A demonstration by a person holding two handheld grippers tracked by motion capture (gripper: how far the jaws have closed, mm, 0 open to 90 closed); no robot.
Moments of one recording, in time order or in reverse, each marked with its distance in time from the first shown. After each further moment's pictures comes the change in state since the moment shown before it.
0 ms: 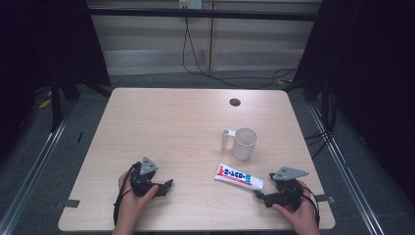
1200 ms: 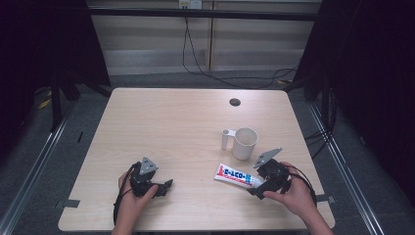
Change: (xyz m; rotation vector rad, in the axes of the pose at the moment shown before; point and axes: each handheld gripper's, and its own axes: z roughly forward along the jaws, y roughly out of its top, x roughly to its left) left arm 0.000 0.000 0.000 0.001 0.000 -0.001; right arm 0.015 0.080 0.007 0.324 0.150 -0.192
